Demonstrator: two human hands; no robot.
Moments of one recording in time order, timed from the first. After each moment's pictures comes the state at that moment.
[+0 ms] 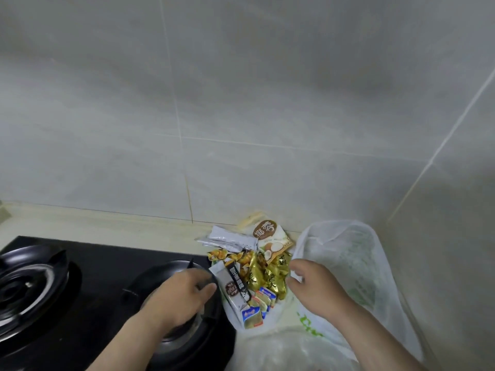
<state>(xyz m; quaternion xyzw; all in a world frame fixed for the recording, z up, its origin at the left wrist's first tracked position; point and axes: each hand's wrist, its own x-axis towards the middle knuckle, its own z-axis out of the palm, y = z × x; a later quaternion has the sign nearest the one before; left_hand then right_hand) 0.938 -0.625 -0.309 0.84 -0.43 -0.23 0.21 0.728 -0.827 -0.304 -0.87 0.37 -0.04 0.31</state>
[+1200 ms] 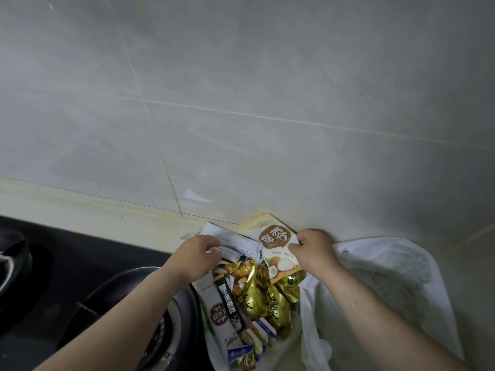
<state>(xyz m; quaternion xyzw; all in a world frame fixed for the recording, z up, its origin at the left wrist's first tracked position) 1.016 -0.771 -0.386 0.87 -0.34 -0.25 0.25 0.846 -0.981 -0.392 -0.83 0.43 -0.02 0.36</state>
